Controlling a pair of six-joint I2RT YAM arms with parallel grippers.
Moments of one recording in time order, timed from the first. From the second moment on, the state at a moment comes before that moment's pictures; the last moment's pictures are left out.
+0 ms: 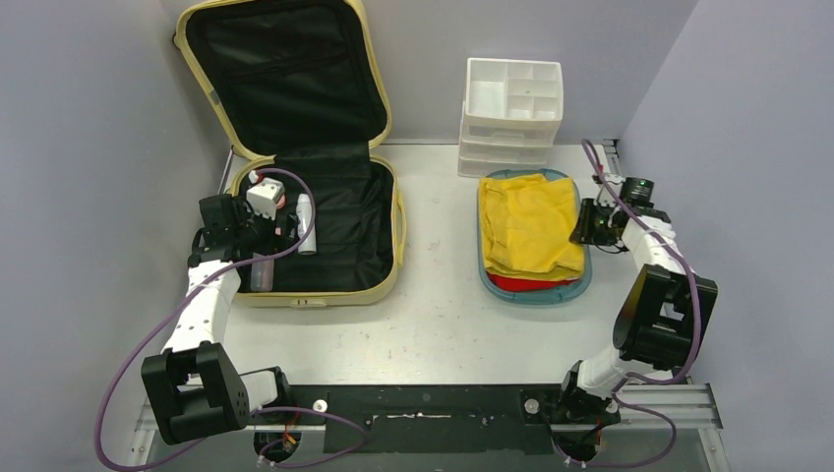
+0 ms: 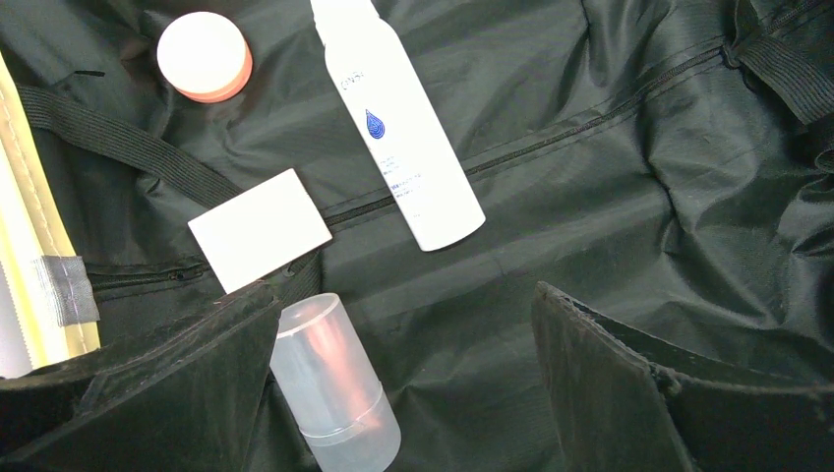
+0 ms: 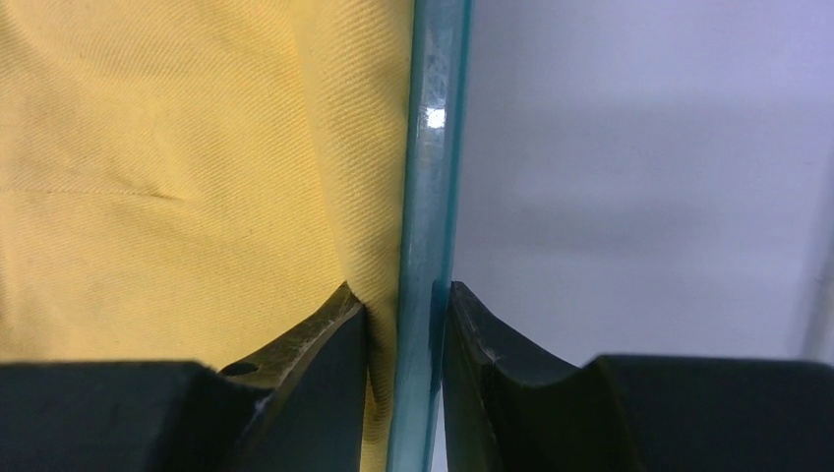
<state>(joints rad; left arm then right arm) 0.20 1.21 0.85 -0.32 0.40 0.35 -0.25 1.58 1.09 -0.51 -0.33 -0.15</state>
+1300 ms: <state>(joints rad) 0.20 1.21 0.85 -0.32 0.39 0.34 -0.49 1.51 1.43 -0.56 -0.24 -0.62</state>
